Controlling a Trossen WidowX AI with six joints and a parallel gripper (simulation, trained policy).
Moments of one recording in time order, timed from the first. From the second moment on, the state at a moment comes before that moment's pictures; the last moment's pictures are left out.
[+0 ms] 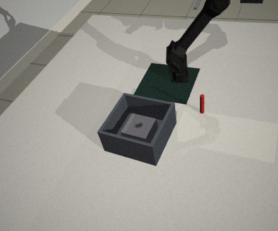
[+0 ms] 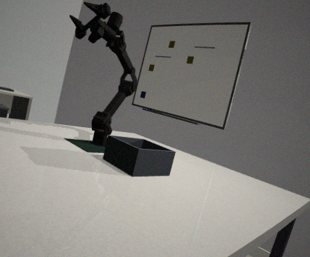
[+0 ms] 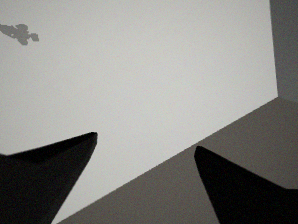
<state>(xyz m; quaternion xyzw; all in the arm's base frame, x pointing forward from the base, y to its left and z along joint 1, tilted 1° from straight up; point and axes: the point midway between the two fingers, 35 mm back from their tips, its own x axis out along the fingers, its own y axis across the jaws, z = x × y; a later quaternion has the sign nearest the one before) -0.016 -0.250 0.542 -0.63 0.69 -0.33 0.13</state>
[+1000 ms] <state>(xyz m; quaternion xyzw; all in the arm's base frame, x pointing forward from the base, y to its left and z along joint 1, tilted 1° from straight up) 0.081 -0.289 0.379 -0.50 0.60 -0.31 0.54</state>
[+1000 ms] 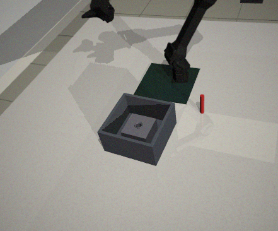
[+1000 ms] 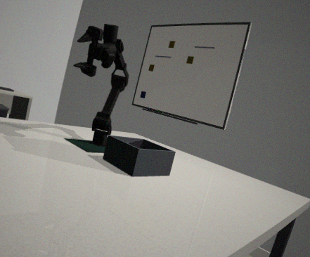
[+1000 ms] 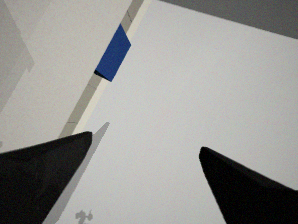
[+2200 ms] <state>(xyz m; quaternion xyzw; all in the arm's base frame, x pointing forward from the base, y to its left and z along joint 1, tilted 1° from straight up) 0.233 -0.116 0.217 -0.02 0.56 -0.26 0.79</state>
